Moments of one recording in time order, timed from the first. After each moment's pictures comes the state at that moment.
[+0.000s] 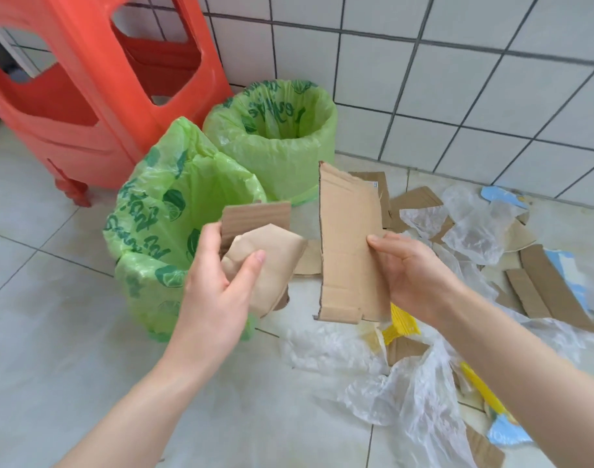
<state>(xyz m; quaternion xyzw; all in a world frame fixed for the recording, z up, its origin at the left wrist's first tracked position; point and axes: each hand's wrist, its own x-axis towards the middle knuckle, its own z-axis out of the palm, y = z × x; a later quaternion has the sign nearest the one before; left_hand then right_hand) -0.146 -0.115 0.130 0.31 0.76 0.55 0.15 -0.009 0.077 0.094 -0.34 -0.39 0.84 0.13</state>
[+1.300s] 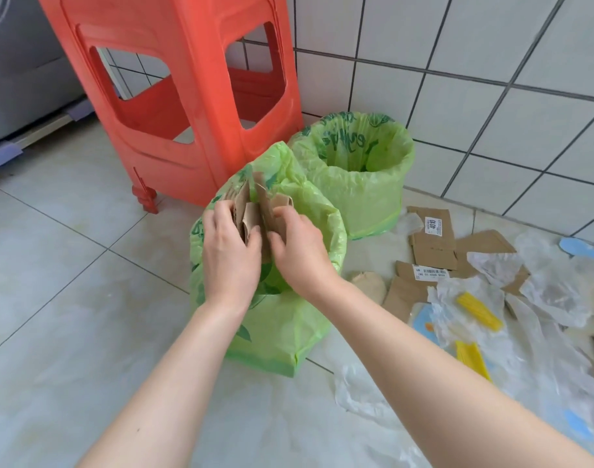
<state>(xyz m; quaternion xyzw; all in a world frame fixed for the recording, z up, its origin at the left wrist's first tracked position) -0.272 -0.111 0.092 0.20 0.88 0.42 -0.08 -0.222 -0.024 0.088 -0.24 -0.87 0.40 0.15</state>
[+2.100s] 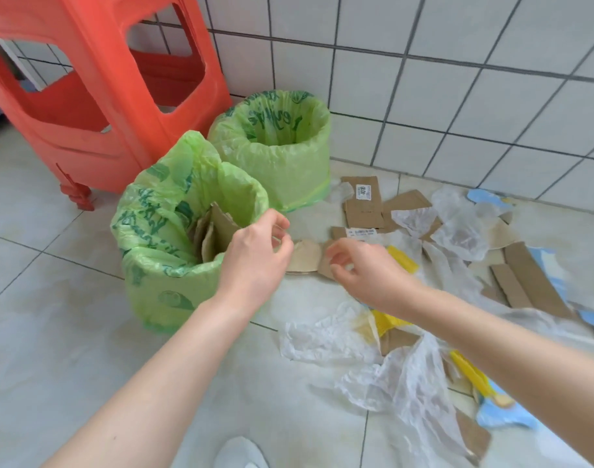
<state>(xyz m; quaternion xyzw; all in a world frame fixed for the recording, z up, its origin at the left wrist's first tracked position) -0.157 -0.069 0.104 0.40 0.84 0.37 0.07 -0.018 0.043 0.102 -0.30 -0.91 0.29 0.00</state>
